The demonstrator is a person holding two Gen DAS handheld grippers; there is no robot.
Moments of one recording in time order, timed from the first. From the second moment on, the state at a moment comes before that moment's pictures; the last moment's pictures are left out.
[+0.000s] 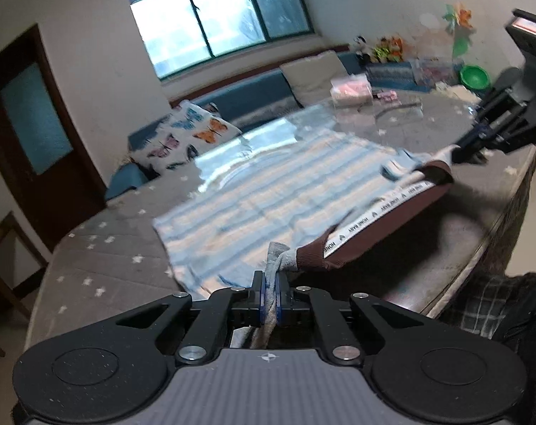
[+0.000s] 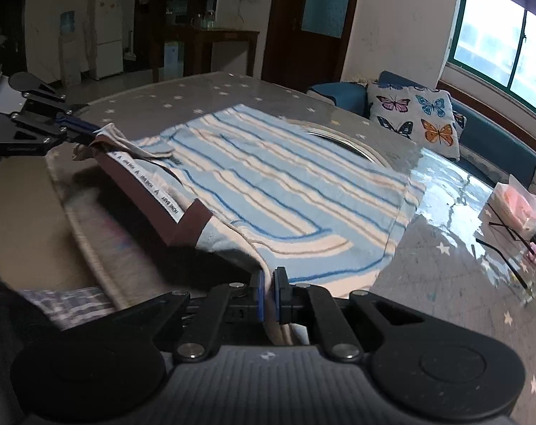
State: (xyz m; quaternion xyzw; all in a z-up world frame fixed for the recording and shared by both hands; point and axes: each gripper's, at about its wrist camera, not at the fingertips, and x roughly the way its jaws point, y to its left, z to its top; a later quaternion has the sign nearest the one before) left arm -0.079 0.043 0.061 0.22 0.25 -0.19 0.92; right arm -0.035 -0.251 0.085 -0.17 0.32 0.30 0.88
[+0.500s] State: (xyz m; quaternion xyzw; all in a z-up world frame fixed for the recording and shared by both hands) left arm 0.045 0.032 0.104 0.23 0.20 -0.13 0.94; right arm 0.056 -0.243 0.146 -0.16 0.27 0.29 0.90
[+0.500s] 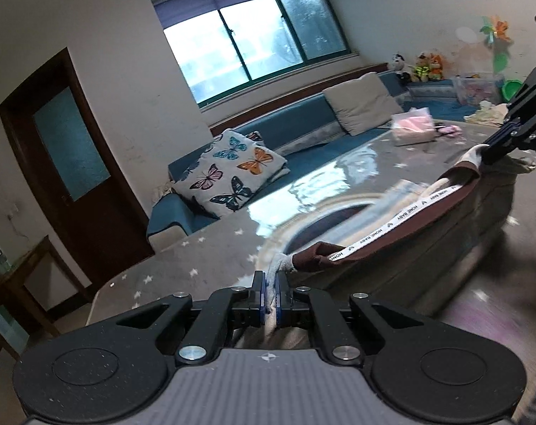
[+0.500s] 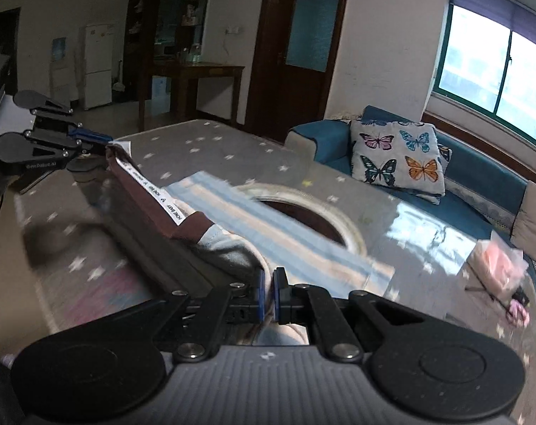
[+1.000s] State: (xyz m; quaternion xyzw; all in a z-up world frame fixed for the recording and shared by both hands) left arm 0.231 0.030 0.055 0.20 0.32 -0.15 0.91; right arm 0.233 -0.233 0.091 -0.10 0.36 0.25 0.89
